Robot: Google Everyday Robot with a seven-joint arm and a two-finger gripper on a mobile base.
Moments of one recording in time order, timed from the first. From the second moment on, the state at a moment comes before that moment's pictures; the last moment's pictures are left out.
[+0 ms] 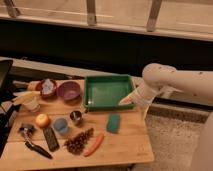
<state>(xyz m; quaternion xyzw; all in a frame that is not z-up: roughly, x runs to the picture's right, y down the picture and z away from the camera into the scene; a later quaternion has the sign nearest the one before) 0.145 0.109 0.718 -0.27 0.23 0.85 0.38</state>
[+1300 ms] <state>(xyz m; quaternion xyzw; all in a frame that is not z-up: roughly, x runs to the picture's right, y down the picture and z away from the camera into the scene) -0.015 0.063 0.717 -0.33 0.20 0.79 0.48</state>
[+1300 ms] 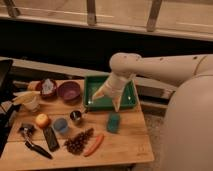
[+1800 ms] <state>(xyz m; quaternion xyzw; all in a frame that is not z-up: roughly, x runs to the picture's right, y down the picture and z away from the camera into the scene) -0.054 0.060 0.701 -0.34 0.18 0.76 0.51</state>
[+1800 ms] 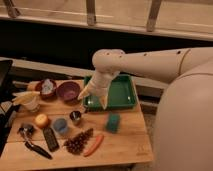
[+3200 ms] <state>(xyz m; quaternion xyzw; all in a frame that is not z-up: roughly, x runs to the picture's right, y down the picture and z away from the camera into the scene) -0.254 0.007 0.735 -0.39 0.13 0.60 0.69</state>
